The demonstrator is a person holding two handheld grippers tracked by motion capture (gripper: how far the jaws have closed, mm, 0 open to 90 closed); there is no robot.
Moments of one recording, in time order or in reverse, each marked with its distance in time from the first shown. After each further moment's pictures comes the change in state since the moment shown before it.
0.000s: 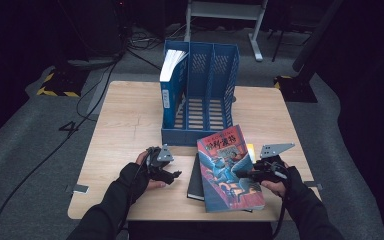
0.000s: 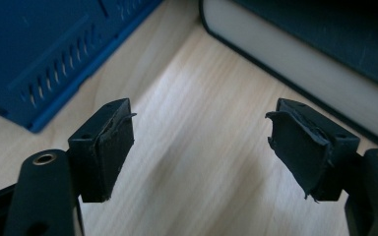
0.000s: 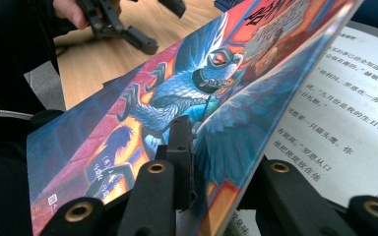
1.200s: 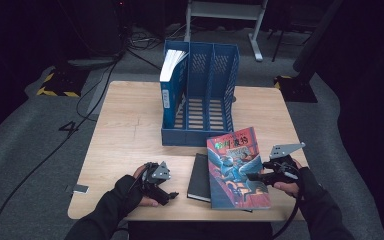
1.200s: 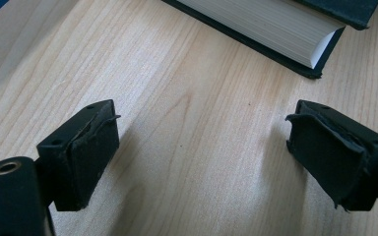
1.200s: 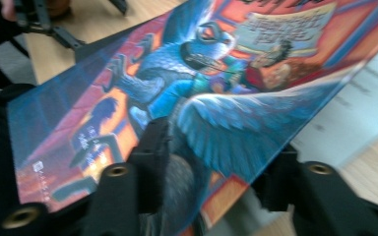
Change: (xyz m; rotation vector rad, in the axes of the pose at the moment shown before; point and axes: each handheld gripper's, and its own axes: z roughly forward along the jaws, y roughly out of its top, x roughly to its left) left arm -0.027 -0.038 -0.007 0.052 -0.142 0.067; right arm -0.008 -0.009 -0.026 0.089 -0.084 -0.001
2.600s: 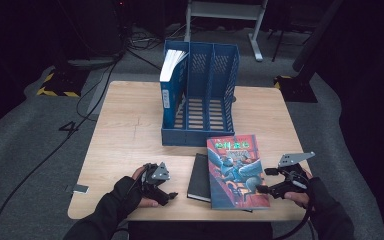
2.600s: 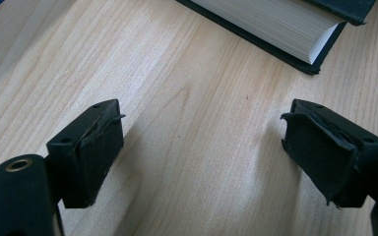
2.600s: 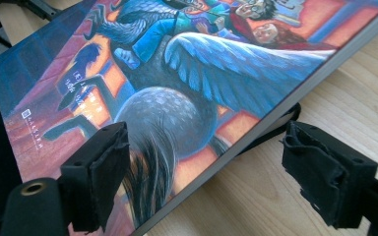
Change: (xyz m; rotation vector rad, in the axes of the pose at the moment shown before) left arm -0.004 -0.001 -0.003 0.008 0.020 -0.026; right arm 0.004 -0.030 -0.017 0.056 -0.067 0.073
